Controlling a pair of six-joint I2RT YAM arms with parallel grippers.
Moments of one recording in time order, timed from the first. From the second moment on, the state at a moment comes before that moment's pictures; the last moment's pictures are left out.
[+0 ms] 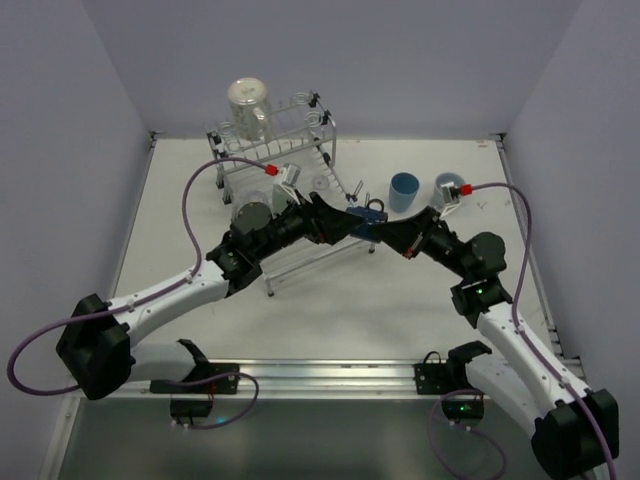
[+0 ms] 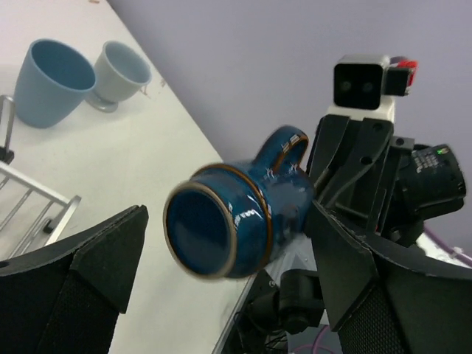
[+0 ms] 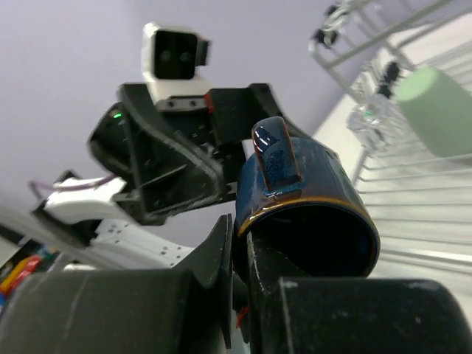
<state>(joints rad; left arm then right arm) -0.77 1.28 0.83 0.53 0.23 -0.85 0.32 0.85 0.47 0.71 -0.67 1.11</state>
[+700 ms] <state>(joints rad) -0.77 0.77 0.95 -0.39 -0.11 -0.27 0.08 1.23 1.16 -0.74 0.12 0.39</state>
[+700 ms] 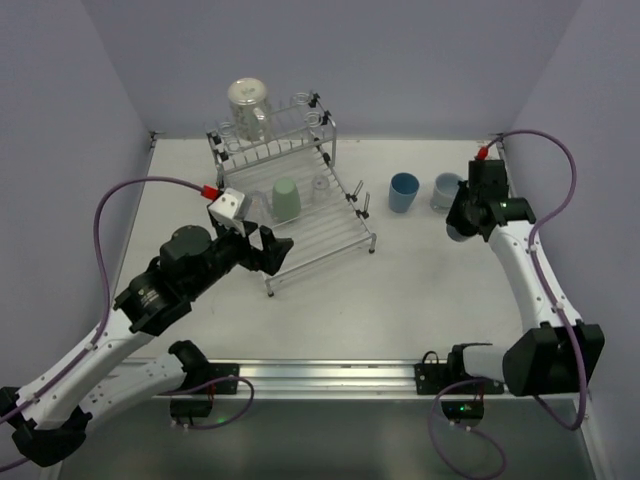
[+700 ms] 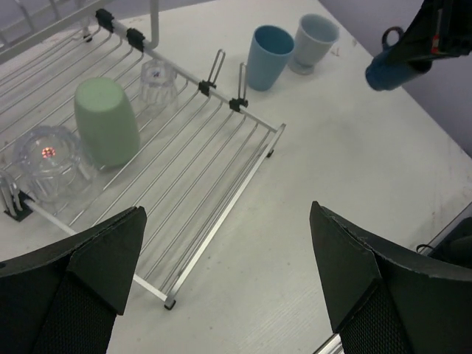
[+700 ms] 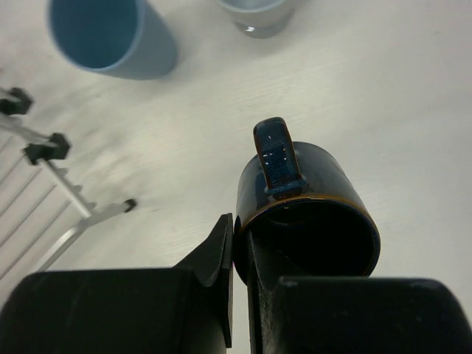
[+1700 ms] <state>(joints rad) -0.77 0.66 0.79 -0.41 -0.22 -0.24 -0.16 1.92 1.61 -0.79 0.11 0.28</state>
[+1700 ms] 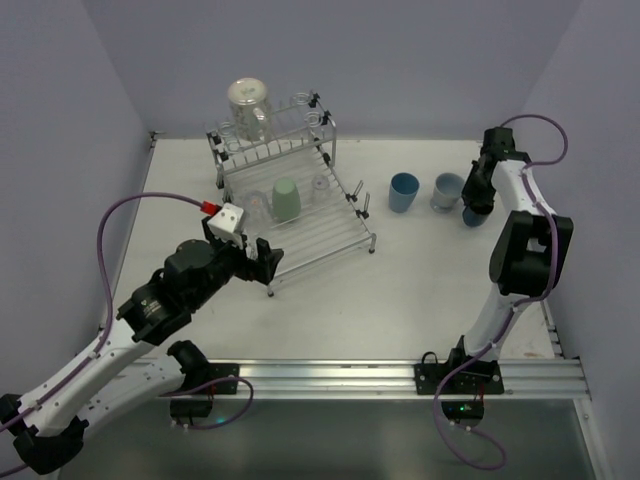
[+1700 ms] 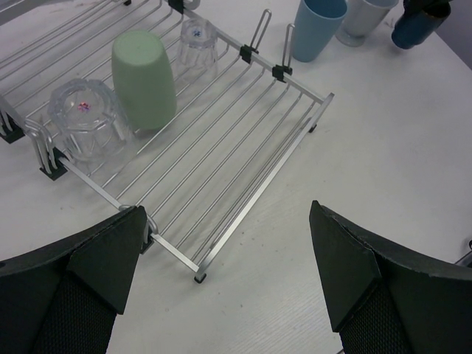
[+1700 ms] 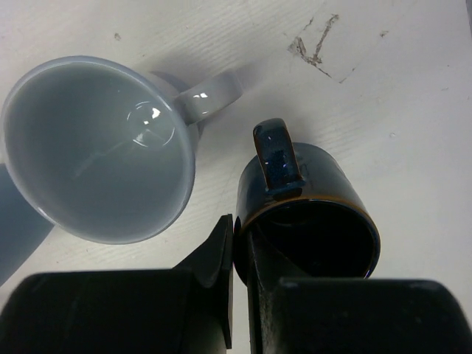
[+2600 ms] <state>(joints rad) -0.77 0.72 0.79 -0.41 -0.28 -0.24 -0.22 1.94 1.54 -0.70 0.04 0.28</state>
